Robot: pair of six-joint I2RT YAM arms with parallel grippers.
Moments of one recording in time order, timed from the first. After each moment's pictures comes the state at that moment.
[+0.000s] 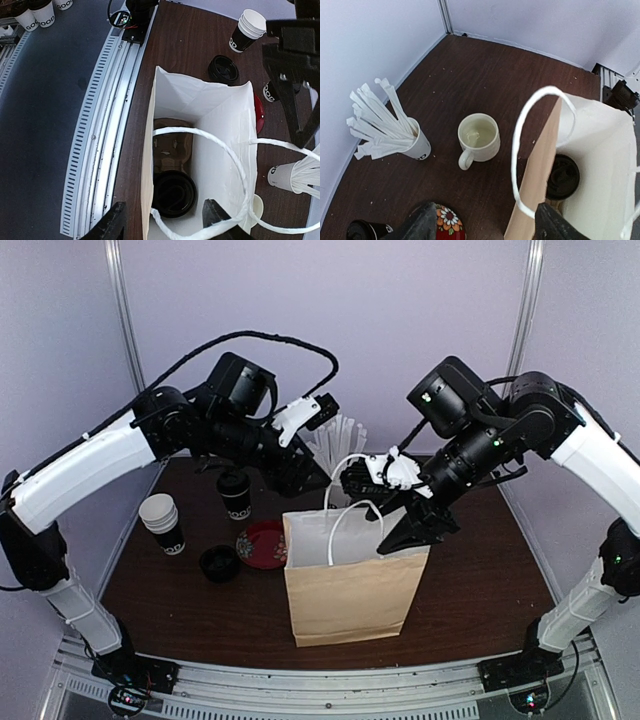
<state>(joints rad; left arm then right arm) -0.96 1.63 1.79 -0.78 0.11 0.15 1.06 1.51 1.89 -1.31 -0.31 -0.61</state>
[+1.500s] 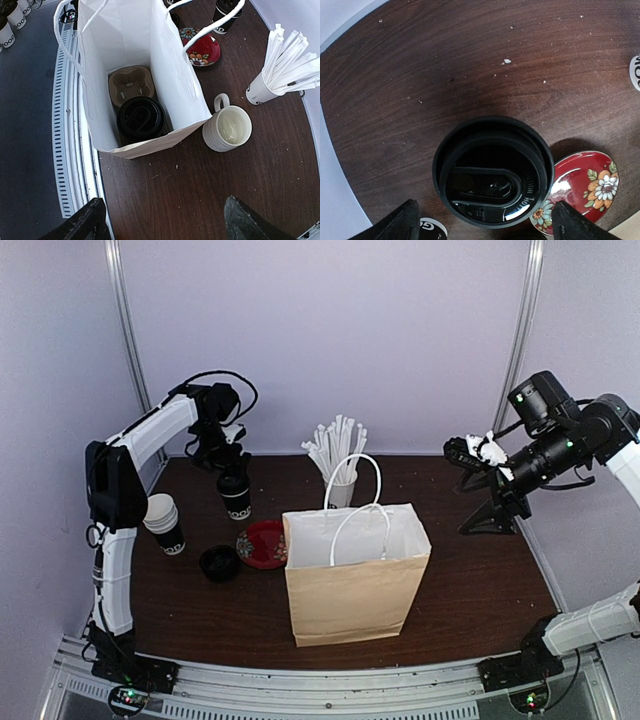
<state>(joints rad) -0.35 2.23 2.25 -1.28 -0.05 -0.02 0.58 1.19 1.60 -1.39 -0.43 -0.70</state>
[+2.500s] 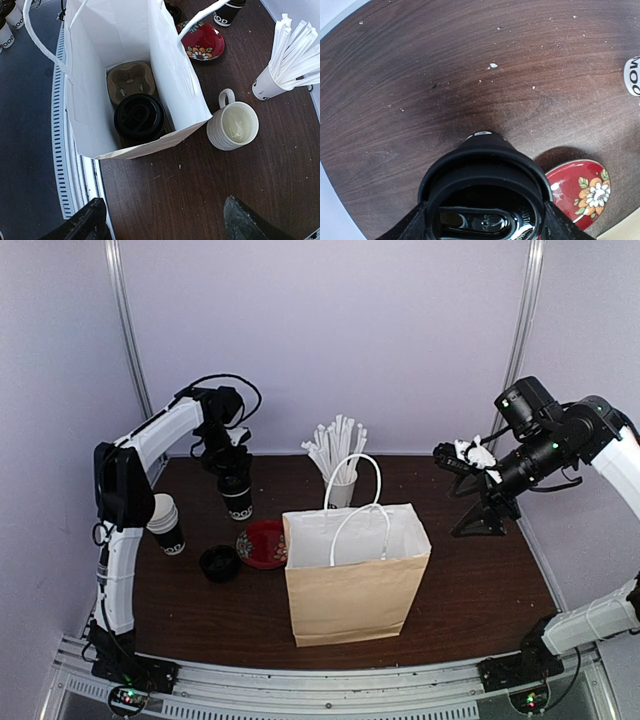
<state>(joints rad) -0.35 2.31 2.31 -1.29 0.01 -0.03 0.57 1.23 1.56 -1.36 -0.45 -0.70</state>
